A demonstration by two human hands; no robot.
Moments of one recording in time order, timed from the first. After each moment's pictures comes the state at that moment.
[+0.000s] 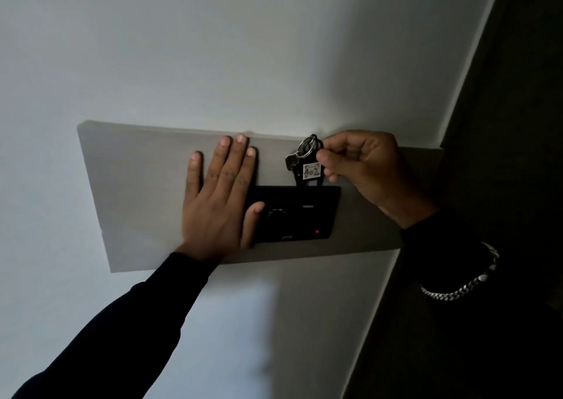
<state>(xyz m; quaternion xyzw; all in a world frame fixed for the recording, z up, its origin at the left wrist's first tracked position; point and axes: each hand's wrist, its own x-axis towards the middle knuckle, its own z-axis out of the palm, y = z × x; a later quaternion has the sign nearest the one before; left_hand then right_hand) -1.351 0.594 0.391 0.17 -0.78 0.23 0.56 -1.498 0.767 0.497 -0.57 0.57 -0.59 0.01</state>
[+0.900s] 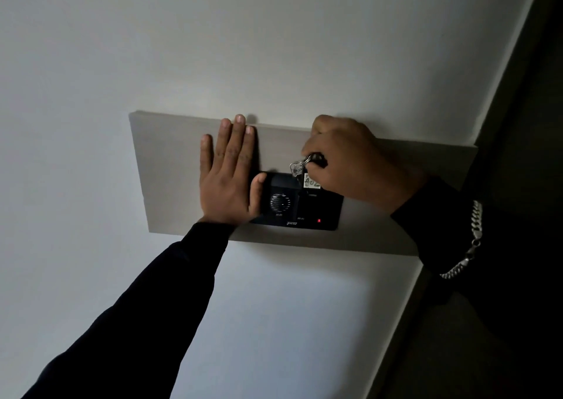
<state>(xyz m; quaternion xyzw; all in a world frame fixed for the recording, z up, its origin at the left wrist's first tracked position) -1.362 0.596 0.395 0.24 -0.73 0.26 0.59 -1.497 0.764 0.510 -0.71 0.59 -0.19 -0.33</state>
